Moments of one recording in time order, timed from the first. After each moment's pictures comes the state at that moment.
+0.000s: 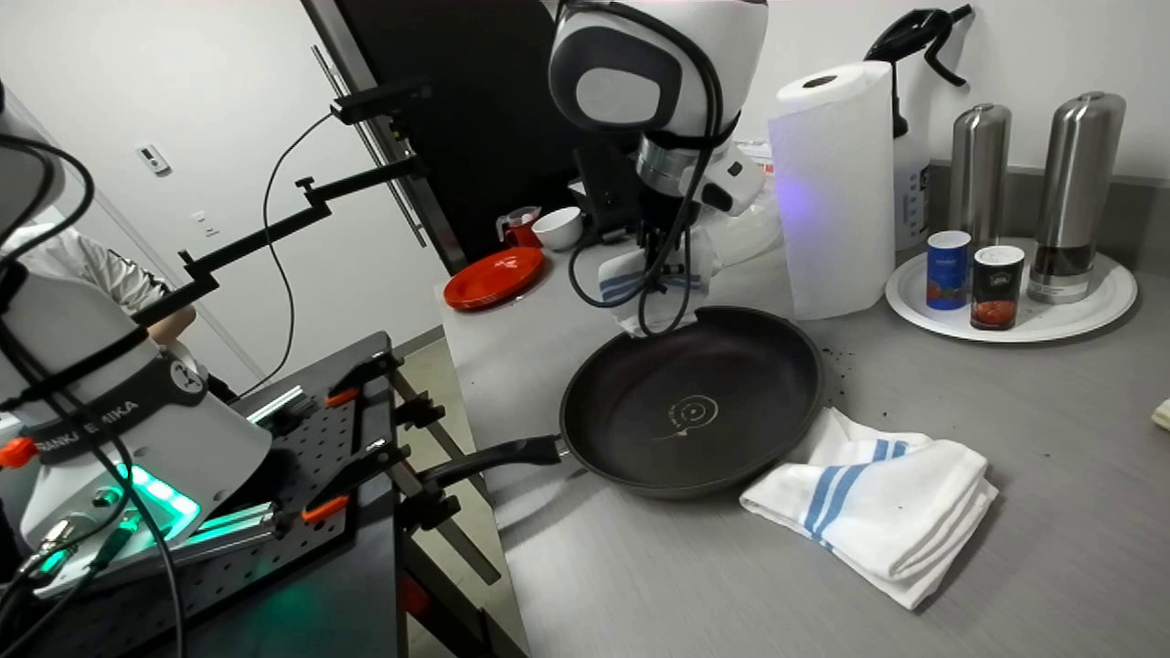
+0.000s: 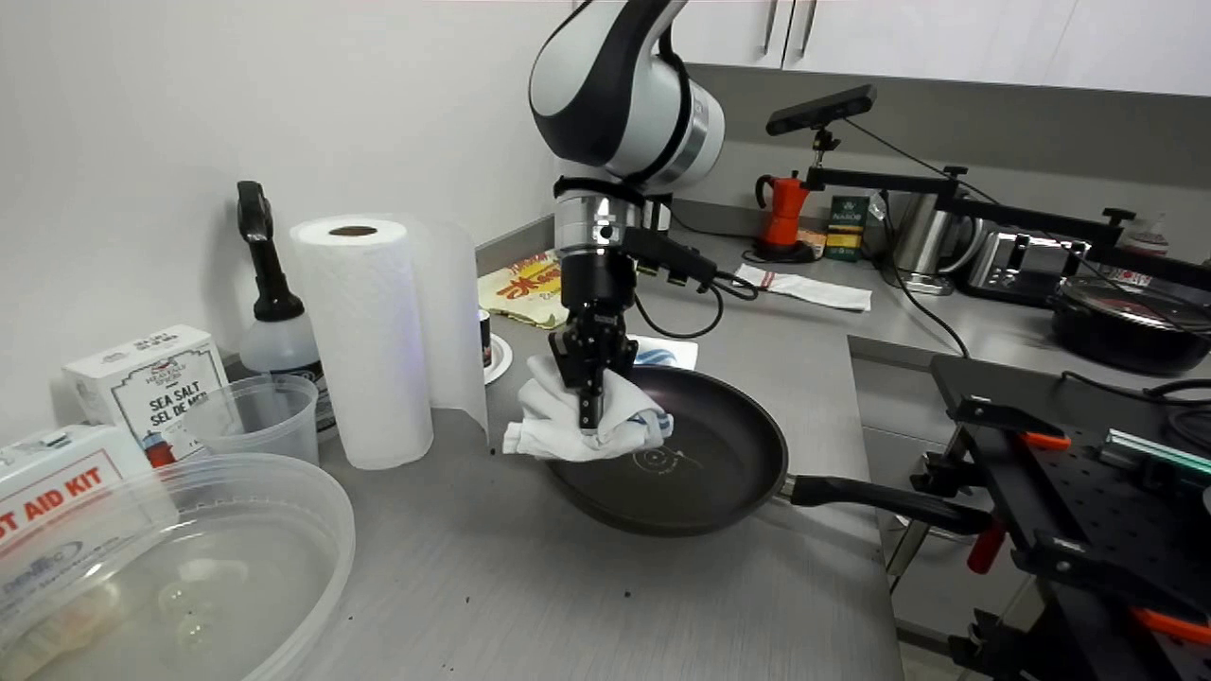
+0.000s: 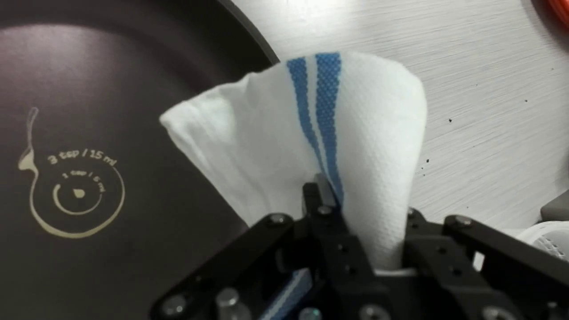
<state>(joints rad) -0.25 0.75 0.11 -1.83 0.44 2.22 -0.23</state>
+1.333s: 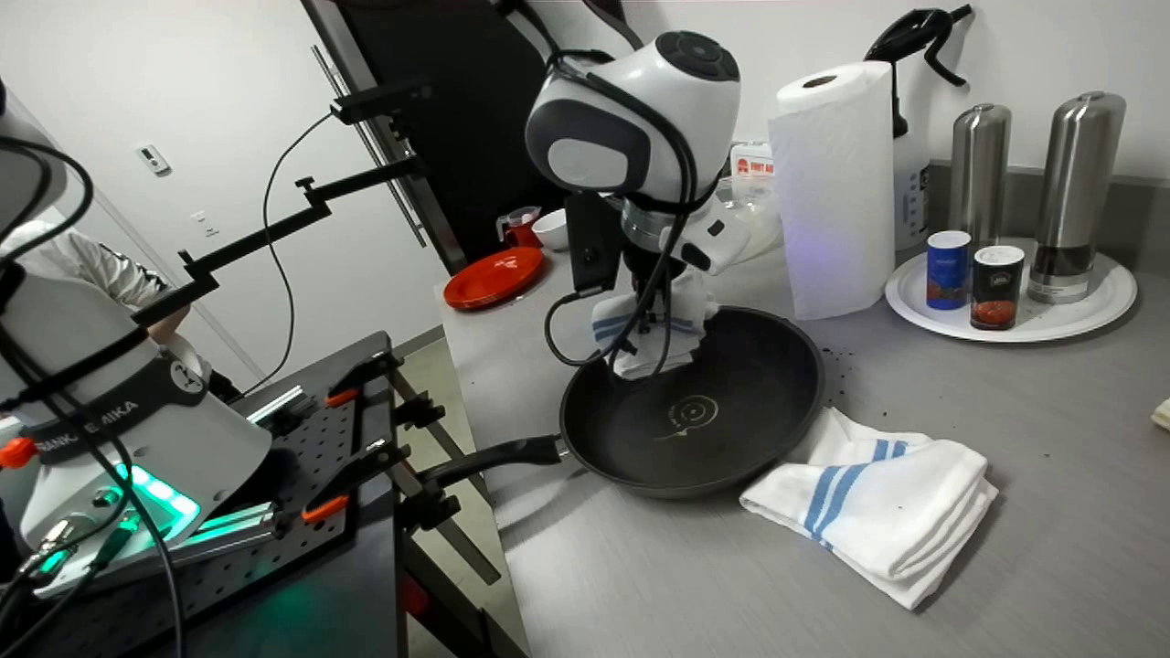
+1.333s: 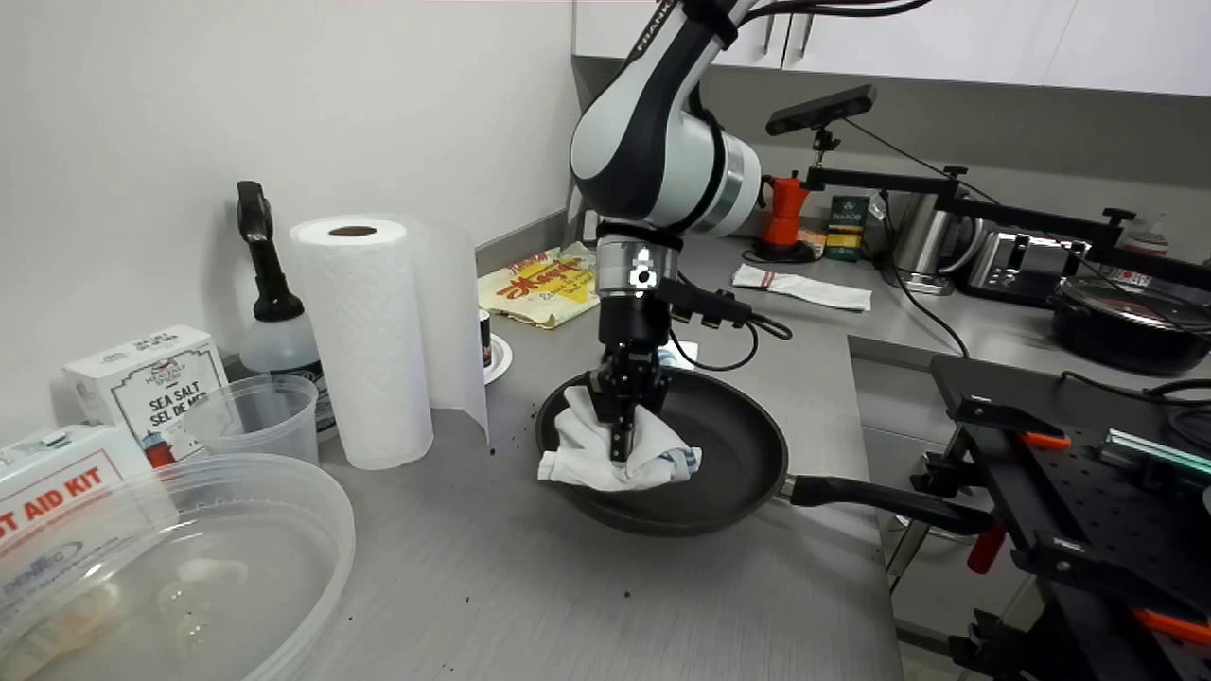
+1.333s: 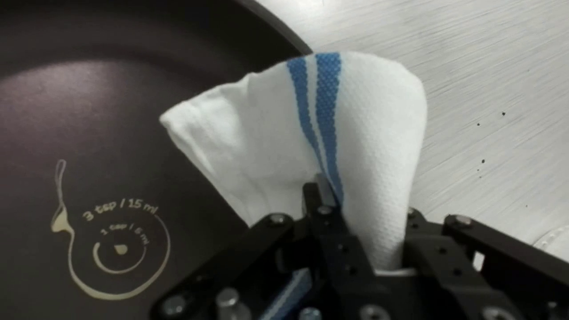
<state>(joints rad) -0.28 0.77 0.12 -1.95 0.50 2.38 -0.27</state>
